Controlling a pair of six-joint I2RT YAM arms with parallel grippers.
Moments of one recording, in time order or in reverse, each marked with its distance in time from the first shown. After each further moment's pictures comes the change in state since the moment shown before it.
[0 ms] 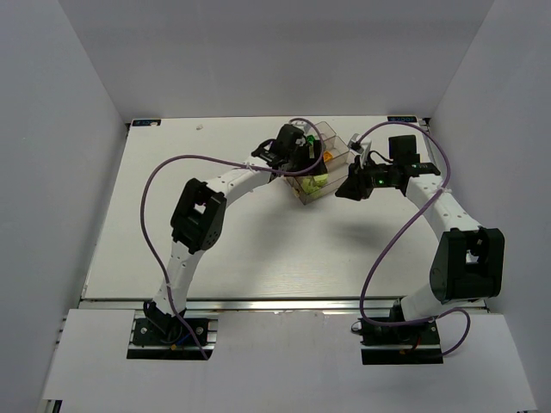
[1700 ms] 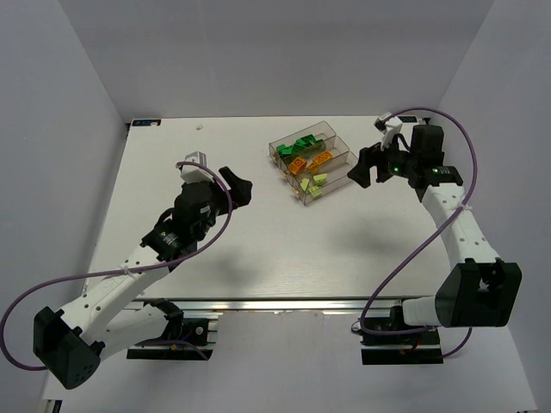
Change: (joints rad) left arm -0.003 -1.300 -1.086 0.156 -0.479 -0.158; right arm -0.059 -0.159 0.032 0.105 0.285 0.228
